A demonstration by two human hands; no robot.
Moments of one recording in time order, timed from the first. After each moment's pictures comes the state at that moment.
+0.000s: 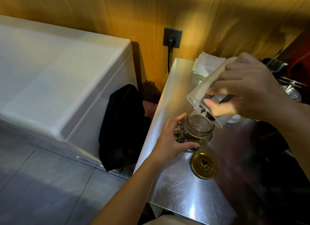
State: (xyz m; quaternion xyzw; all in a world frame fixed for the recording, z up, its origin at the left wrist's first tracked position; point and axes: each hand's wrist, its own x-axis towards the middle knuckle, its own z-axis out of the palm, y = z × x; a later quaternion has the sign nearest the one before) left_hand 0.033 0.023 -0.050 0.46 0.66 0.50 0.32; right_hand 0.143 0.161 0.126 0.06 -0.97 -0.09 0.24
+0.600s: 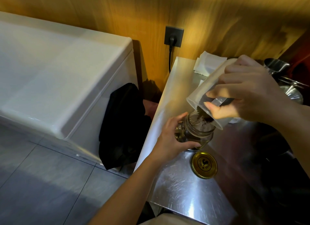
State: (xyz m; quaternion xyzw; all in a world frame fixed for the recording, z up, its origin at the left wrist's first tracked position) left_hand 0.033 0.024 -0.051 0.46 0.66 0.50 0.31; right_hand 0.142 0.158 0.125 0.08 -0.96 -0.09 0.24
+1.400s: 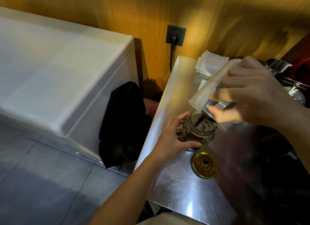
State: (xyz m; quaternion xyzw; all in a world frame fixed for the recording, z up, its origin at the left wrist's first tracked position) left_hand 0.032 0.024 -0.051 0.46 0.66 0.51 0.31; right_hand 0.146 0.157 0.122 0.09 -0.96 -0.10 0.24
